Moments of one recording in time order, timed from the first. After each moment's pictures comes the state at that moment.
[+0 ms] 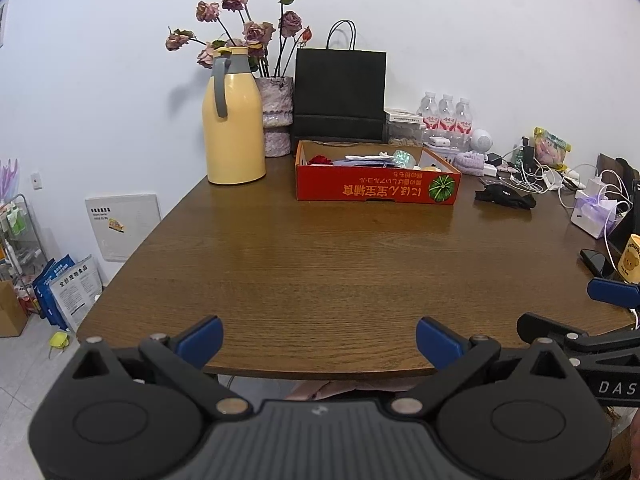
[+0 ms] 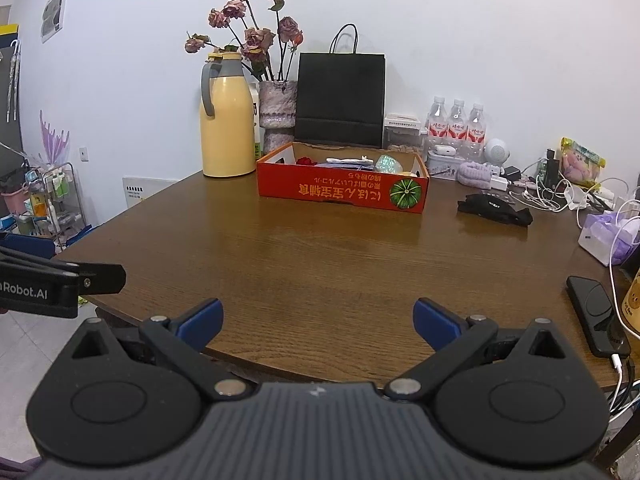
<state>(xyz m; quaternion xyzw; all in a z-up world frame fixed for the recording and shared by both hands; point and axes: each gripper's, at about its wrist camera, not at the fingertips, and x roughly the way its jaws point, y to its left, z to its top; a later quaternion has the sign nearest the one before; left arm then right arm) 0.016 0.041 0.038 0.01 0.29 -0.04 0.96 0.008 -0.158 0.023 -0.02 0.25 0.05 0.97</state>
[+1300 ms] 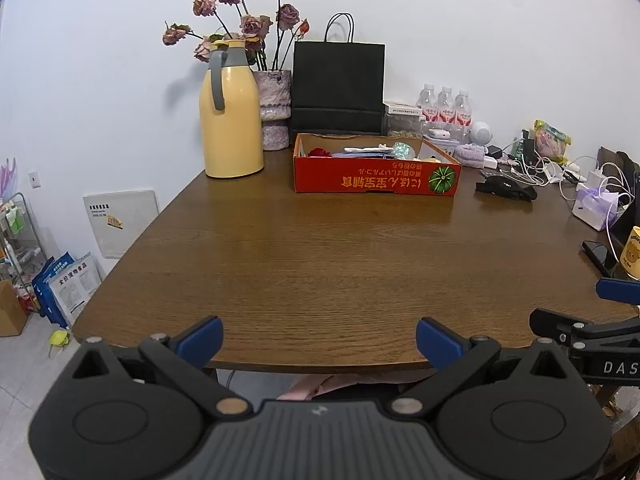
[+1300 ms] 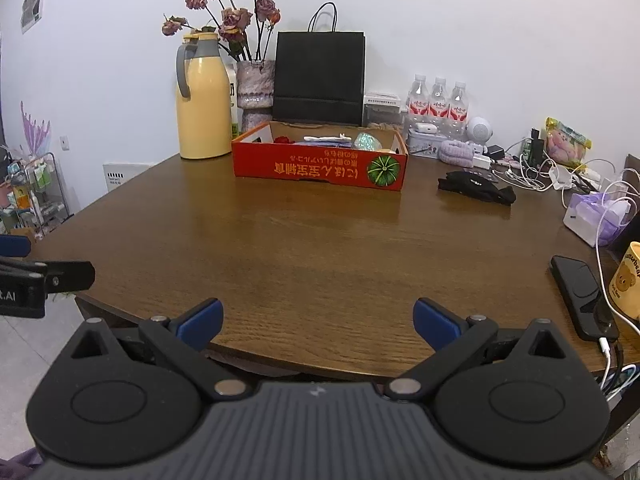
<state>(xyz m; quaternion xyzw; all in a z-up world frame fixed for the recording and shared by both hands) 0.021 0.041 0.031 0.01 0.30 -0.04 0.95 0.017 -0.179 0.013 -0.02 0.28 0.03 0.96</state>
